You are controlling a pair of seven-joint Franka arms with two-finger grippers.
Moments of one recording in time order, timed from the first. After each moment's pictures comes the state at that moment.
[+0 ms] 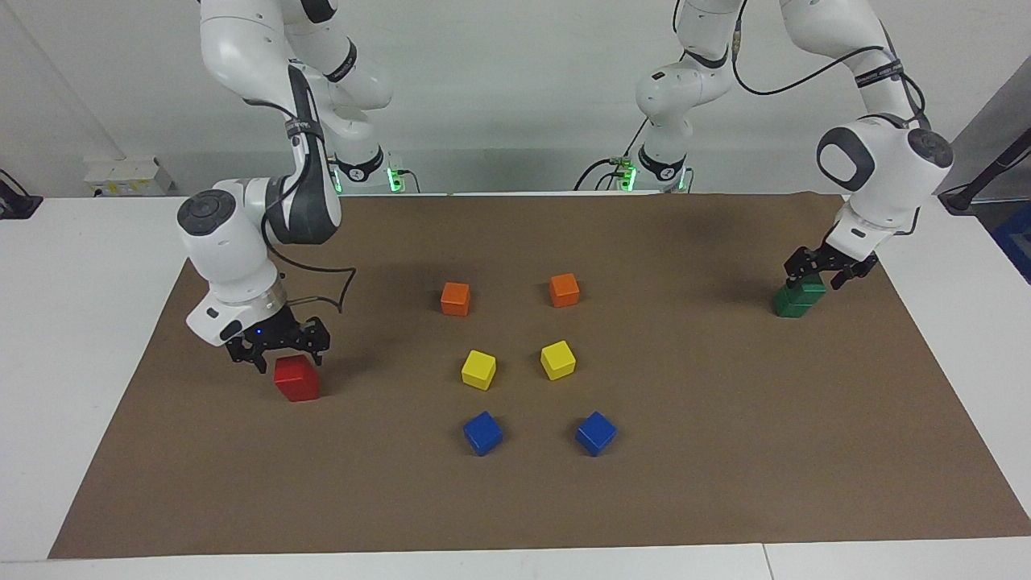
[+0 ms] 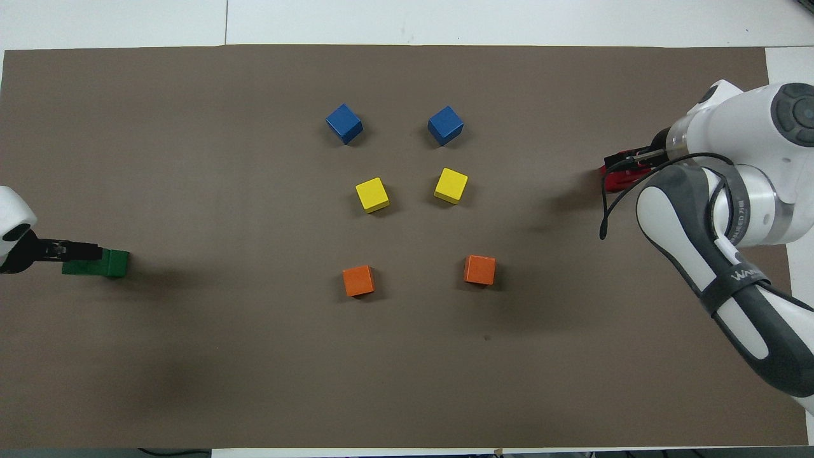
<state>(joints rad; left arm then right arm) 0.36 -0.01 -0.10 -2.15 -0.04 2.17 0.39 -0.11 0.25 0.12 -1.85 -0.06 2.22 -0.10</state>
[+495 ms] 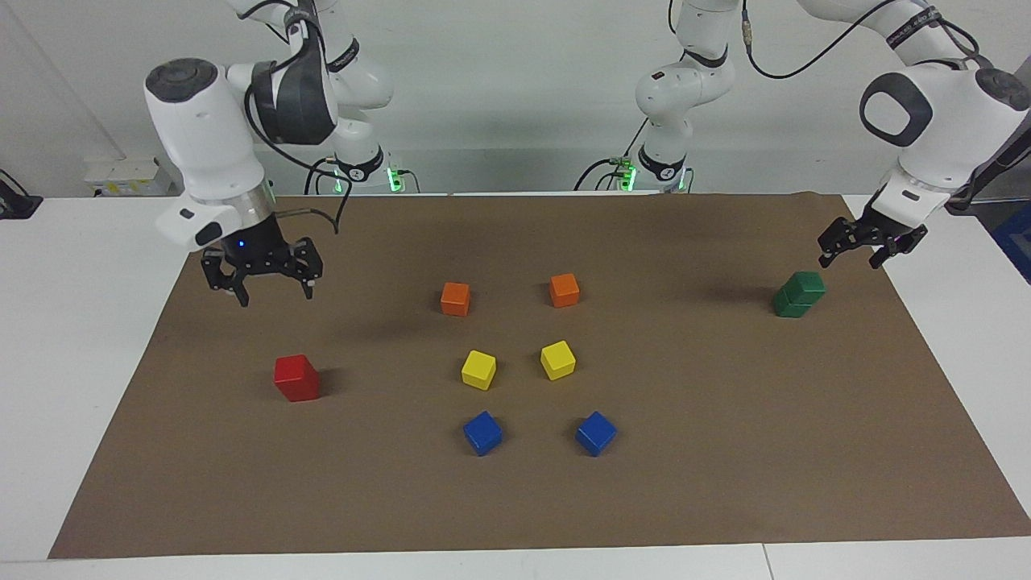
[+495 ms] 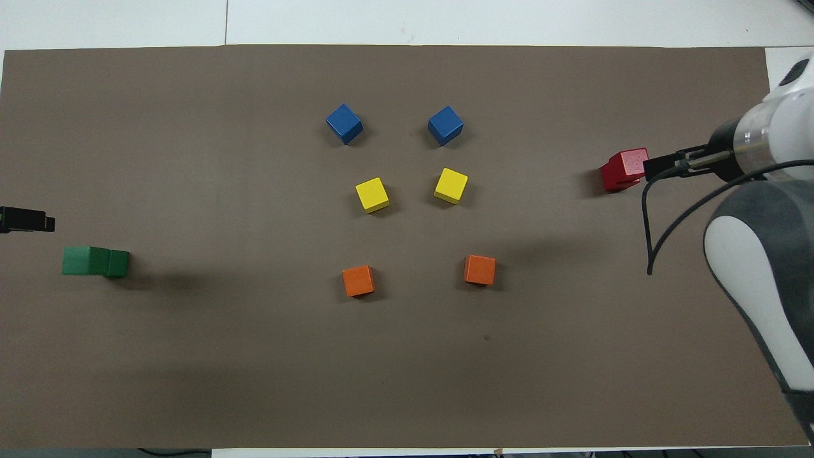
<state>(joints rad) 0.34 -0.04 -0.12 -1.91 -0.04 1.91 0.26 -0.10 -0.02 0.14 -1.80 -0.05 1.91 -0.09</state>
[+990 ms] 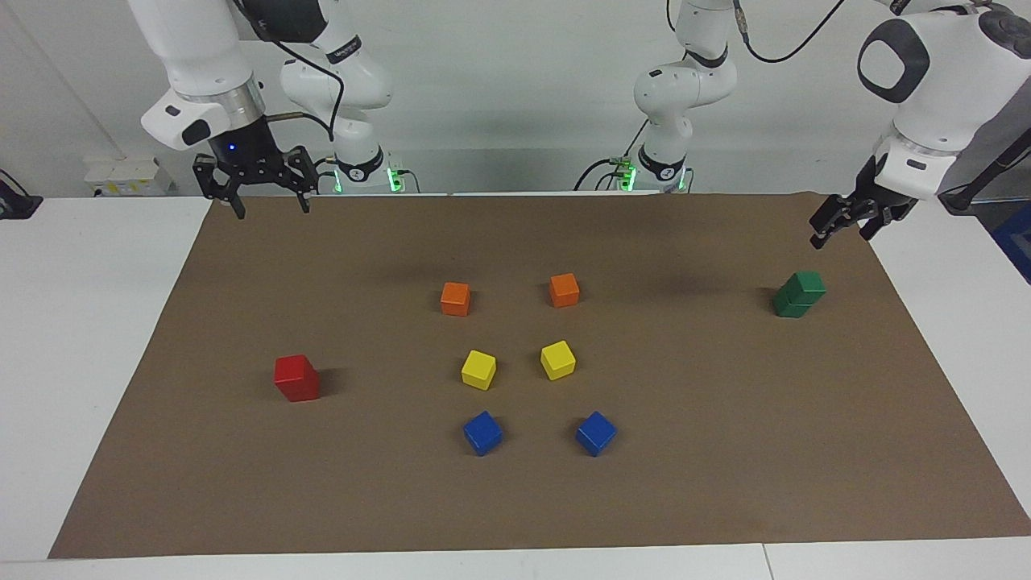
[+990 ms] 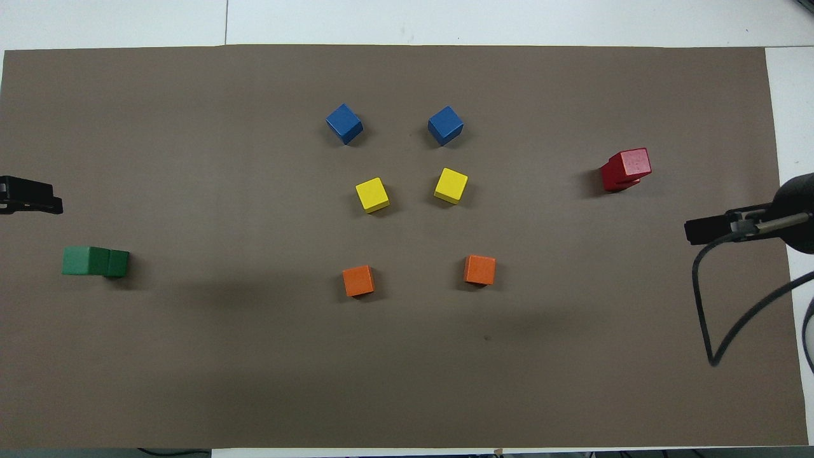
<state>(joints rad) 0.21 -0.05 -0.13 -1.74 0.00 1.71 0.00 -0.10 -0.20 0.13 -1.80 0.00 1.63 -0.09</state>
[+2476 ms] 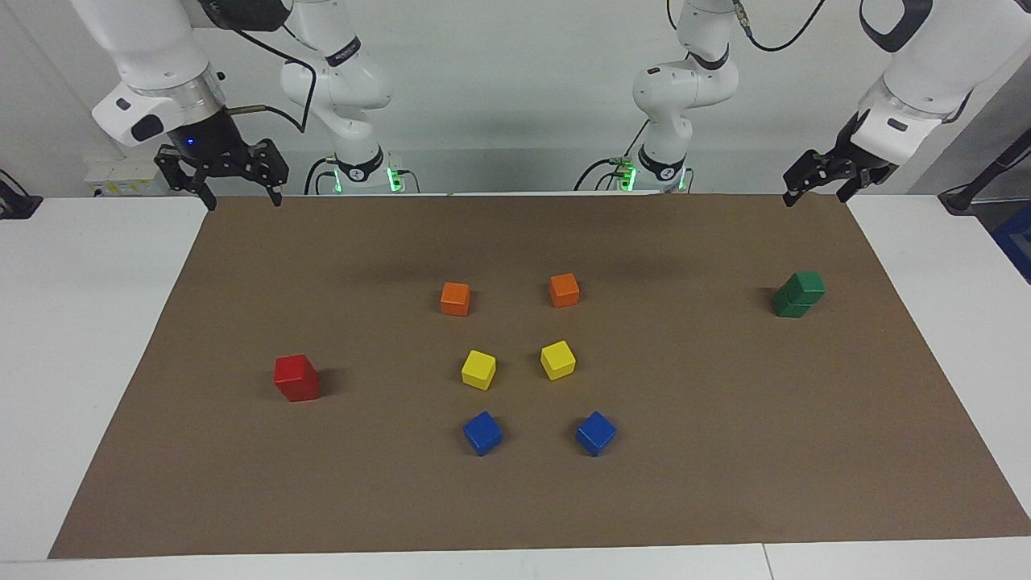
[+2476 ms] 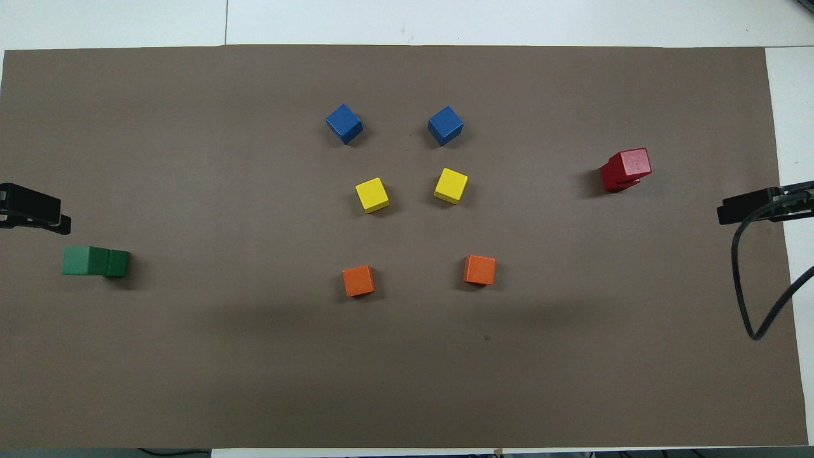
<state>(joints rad) 0.14 -0.01 -0.12 -1.54 -0.03 1.42 -0.02 -0.05 -0.10 0.03 -1.65 0.00 1.55 -0.09</state>
